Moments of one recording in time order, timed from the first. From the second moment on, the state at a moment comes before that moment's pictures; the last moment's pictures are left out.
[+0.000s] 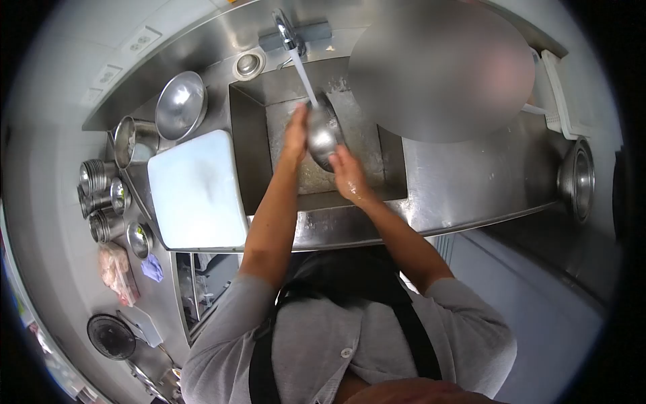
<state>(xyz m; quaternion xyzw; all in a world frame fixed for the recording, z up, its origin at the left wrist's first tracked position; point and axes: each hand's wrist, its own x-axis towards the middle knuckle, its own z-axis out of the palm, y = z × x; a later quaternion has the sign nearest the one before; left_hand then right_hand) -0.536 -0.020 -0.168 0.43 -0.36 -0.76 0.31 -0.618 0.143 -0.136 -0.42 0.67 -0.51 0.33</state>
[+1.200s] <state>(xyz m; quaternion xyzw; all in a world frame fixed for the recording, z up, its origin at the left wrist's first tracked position) -0.547 -0.057 -0.140 0.44 -0.26 -0.77 0.38 -0.669 0.001 -0.082 -0.56 0.68 -0.29 0.37</state>
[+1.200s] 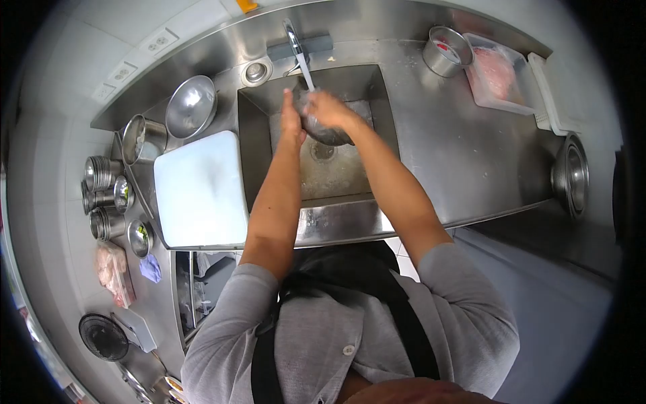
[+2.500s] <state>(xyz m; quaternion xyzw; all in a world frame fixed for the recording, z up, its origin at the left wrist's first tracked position) -0.559 -0.157 -0.128 0.44 -0.09 -0.78 0.44 -0.979 0.378 0.162 -0.27 0.87 -0.36 -0.20</state>
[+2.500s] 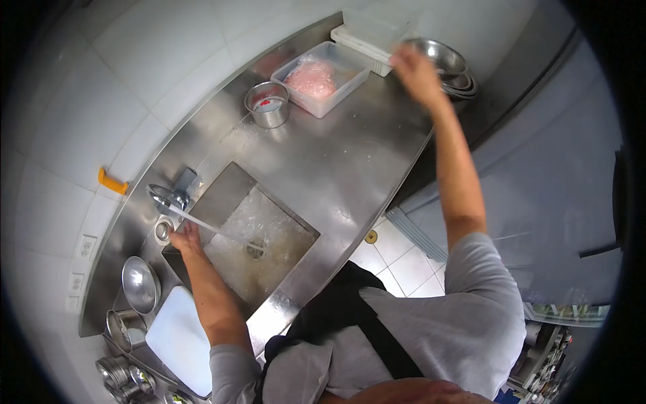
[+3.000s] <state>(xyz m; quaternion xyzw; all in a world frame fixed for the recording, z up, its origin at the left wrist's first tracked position) -0.551 -0.137 -0.093 0.42 -0.23 -0.77 0.42 -0.658 -0.026 -0.191 0.04 0.38 -0.62 0.69</state>
